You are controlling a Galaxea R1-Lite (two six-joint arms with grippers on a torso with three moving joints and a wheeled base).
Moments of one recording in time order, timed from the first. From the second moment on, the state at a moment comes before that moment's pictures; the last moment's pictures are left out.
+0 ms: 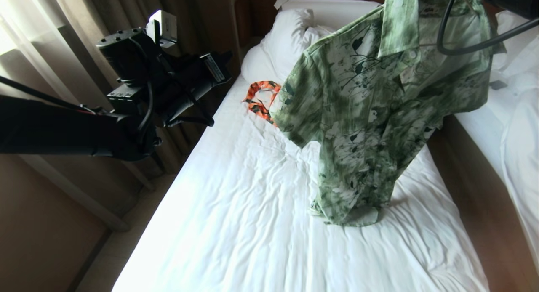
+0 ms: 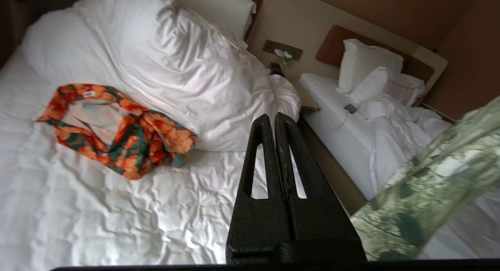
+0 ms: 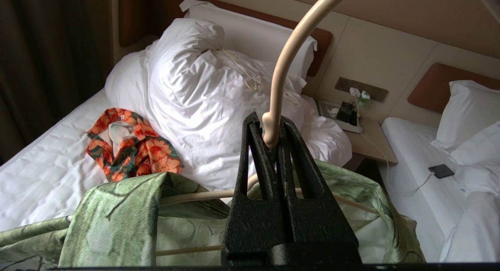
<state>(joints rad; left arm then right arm) -0.37 1.89 -1.35 -0.87 -0.16 -0.29 0.37 1.79 -1.97 -0.22 -0.34 -0.35</state>
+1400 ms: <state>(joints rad) -0.82 1.78 -1.19 -0.69 -0.03 -0.26 0.62 1.82 -1.86 -0.21 -0.42 -0.30</state>
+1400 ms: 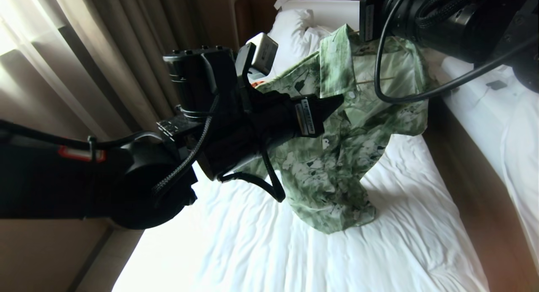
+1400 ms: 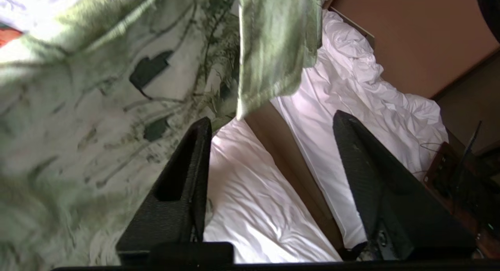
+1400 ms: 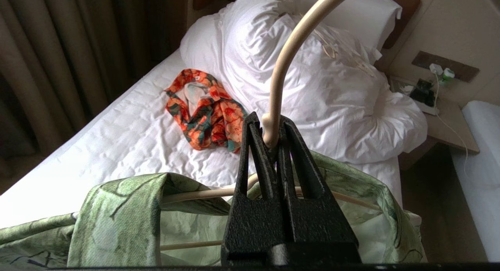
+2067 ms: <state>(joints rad) -0.81 1.79 -1.18 -0.79 -0.03 -0.26 0.70 1.81 -1.81 -0.22 -0.45 -0.31</state>
